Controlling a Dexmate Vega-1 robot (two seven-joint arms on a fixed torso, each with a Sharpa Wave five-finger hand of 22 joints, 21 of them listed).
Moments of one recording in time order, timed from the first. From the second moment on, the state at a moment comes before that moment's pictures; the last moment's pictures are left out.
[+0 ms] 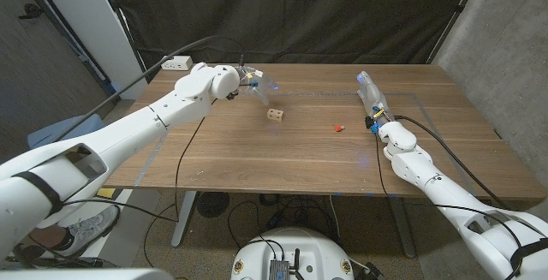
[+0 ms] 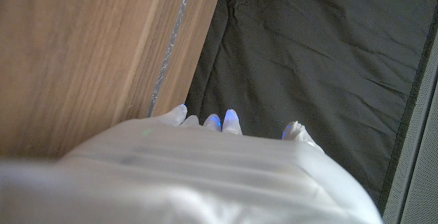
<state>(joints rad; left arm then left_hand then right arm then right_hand) 0.33 0.73 0.88 -1.73 0.79 0.26 -0.53 0.72 -0.10 0.54 -0.18 0.19 0.20 -0.21 0.22 0.18 0.24 -0.21 0.23 0.20 -0.05 -0.02 0.19 0.17 -0.18 0.17 0.19 0.17 -0.75 -0.45 -0.40 -1.14 0.55 0.35 -0.05 0.23 0.13 0.17 0.04 0.20 0.11 -0.10 0.18 0.18 -0.04 -0.11 0.18 0.17 -0.15 -0.04 0.19 0.19 -0.05 -0.04 0.19 0.16</state>
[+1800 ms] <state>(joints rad) 0.36 0.63 0.96 -1.58 0.97 0.21 -0.43 0.81 -0.10 0.52 -0.16 0.19 0.25 -0.21 0.22 0.18 0.32 -0.21 0.26 0.22 0.02 -0.03 0.20 0.17 -0.16 0.18 0.19 0.17 -0.77 -0.45 -0.39 -1.14 0.55 0.38 -0.05 0.23 0.13 0.17 0.03 0.20 0.11 -0.10 0.18 0.18 -0.04 -0.11 0.18 0.17 -0.15 -0.04 0.19 0.19 -0.04 -0.03 0.19 0.16</state>
